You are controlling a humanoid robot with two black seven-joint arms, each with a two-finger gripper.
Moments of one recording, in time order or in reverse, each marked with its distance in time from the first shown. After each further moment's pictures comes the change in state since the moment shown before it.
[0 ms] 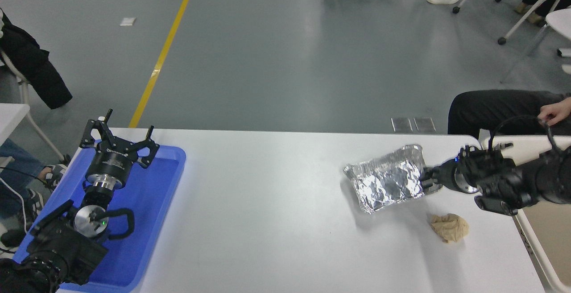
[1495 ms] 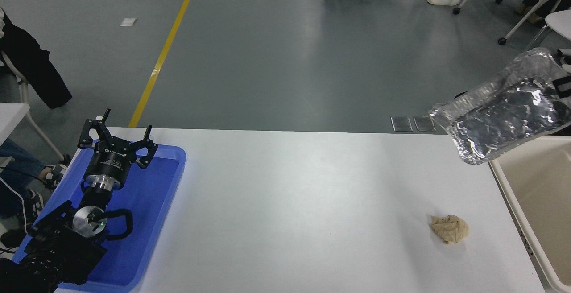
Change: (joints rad) left arm 0.001 0.006 -0.001 0.000 0.000 0.000 0.000; right arm 1.061 -0.267 -0.554 0.540 -0.040 0.326 0.004
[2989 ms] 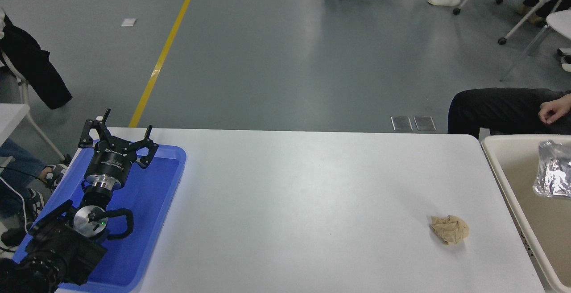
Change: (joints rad) left arm 0.000 -0.002 0.002 0.000 0.000 0.000 -0.003; right arm -1.674 -0.142 0.923 -1.141 0.433 -0.338 -0.039
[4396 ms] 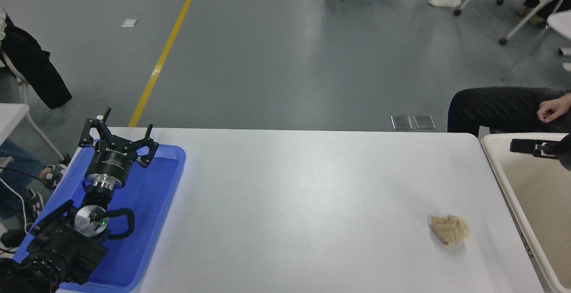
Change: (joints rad) left arm -0.001 -0.005 0.000 0.000 0.000 0.000 0.003; right arm 0.858 -0.134 -0.102 0.796 -0.430 0.386 0.041
